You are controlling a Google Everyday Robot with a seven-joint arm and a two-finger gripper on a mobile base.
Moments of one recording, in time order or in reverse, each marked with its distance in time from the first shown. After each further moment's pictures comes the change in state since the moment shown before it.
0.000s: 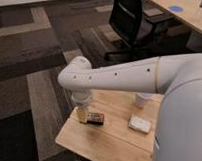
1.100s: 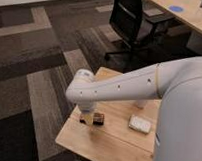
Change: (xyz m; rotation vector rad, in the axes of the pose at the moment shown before) arm 0.002 -0.012 0.051 0.116 -0.079 -0.118
